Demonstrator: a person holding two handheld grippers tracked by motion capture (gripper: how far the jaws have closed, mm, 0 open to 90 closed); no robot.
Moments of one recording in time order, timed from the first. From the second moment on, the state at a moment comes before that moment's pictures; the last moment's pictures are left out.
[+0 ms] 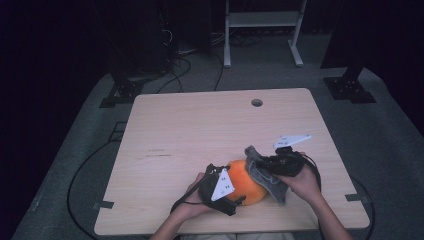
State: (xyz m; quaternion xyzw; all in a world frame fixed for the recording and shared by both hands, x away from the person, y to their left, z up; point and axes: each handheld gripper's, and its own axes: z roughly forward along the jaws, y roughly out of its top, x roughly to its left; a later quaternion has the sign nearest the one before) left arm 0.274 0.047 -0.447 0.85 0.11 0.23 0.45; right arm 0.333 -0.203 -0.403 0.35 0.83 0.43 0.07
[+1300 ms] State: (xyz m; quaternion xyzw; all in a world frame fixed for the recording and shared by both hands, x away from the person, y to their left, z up) left arm 0.287 0.056 -0.445 0.84 0.13 0.18 0.50; right arm 0.302 -0.223 -0.417 0.36 0.81 0.45 0.11
